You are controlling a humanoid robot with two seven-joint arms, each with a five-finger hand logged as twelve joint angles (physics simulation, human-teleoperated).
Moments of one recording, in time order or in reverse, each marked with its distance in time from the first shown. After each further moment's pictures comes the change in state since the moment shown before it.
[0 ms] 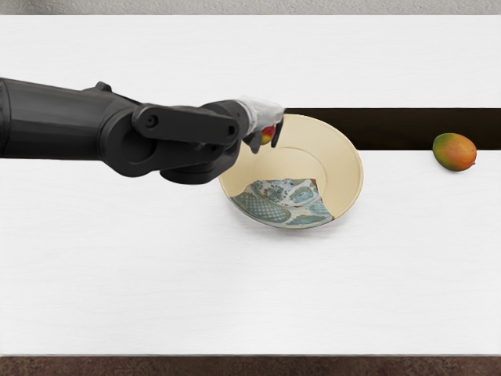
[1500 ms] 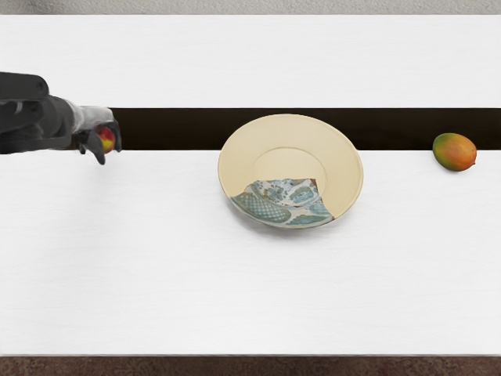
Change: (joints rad) left arm 0.078 0.493 0.179 -0.019 -0.144 -0.172 -0.080; right arm 0.000 0.000 0.000 0.000 0.000 0.000 0.000
